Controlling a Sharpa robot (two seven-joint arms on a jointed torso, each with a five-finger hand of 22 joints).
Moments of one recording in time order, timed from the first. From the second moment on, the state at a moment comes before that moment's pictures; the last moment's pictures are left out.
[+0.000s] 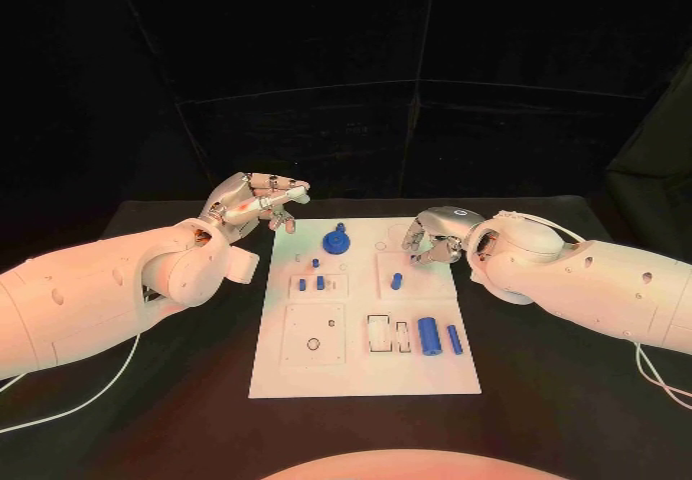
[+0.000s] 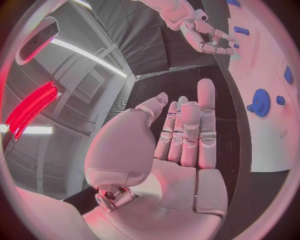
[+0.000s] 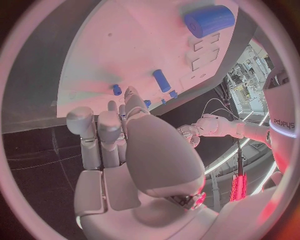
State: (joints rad) left arm 1.22 -0.83 -0.10 1.42 -0.08 -0.15 0.48; left_hand 1.25 -0.09 0.38 0.00 0.10 1.06 0.16 0.13 0.07 1.13 0.08 0.26 0.08 1.26 0.01 1.11 0.58 0.17 1.24 0.11 0.62 0.66; right arm 1.14 -0.76 -0.01 1.40 -1.59 -0.19 -0.12; right_hand 1.65 0.02 -0.11 0.16 0.19 0.99 0.18 0.08 0.07 1.01 0.11 0.22 0.15 1.47 0.01 1.08 0.96 0.12 1.23 0.12 1.20 1.01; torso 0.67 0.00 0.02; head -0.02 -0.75
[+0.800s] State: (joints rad) left arm 1.22 -0.83 -0.10 1.40 -0.04 -0.15 0.50; left_hand 1.25 -0.09 0.36 0.01 0.10 1.06 0.16 0.13 0.07 1.13 0.09 0.27 0.08 1.25 0.01 1.10 0.56 0.17 1.24 0.11 0.62 0.66; right arm 1.13 -0.75 -0.01 1.38 -1.62 -0.18 -0.15; right_hand 1.69 0.04 -0.01 0.14 0.17 1.04 0.16 0.08 0.07 1.09 0.09 0.21 0.07 1.47 0.01 1.16 1.03 0.12 1.28 0.11 1.28 1.11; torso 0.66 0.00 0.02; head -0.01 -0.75
